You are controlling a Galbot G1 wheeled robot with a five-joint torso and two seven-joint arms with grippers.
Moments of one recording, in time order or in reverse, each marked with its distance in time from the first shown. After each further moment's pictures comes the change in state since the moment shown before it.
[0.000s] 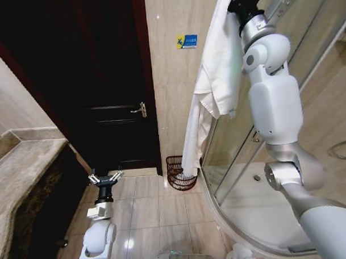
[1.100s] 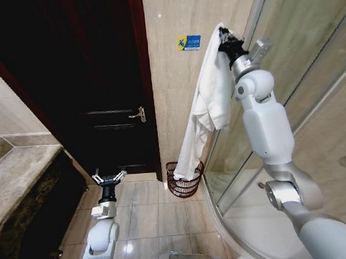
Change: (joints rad) left arm -0.013 -0.005 0.020 0.023 0.015 -0.001 -0.003; right arm -0.267 -0.038 0.015 0.127 -0.017 -0.003 -0.018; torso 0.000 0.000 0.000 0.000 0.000
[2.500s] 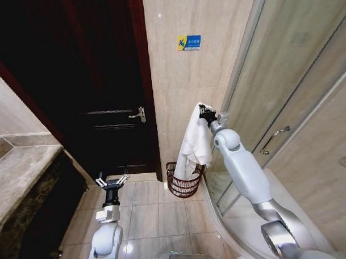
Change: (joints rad) left arm 0.023 -0.036 0.008 0.033 0.011 -0.072 0.005; right arm -0.374 0.053 -0.038 -0.128 -0.145 0.011 -0.012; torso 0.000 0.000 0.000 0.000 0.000
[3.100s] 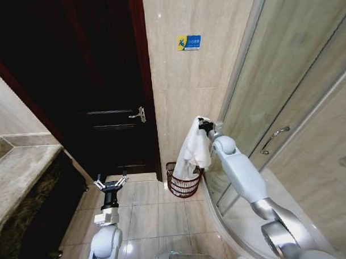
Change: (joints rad) left arm 0.022 -0.007 0.004 -0.002 -0.002 -0.017 0.001; right arm -0.005 0.016 -0.032 -0.130 0.008 -0.013 -0.029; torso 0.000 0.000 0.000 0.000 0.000
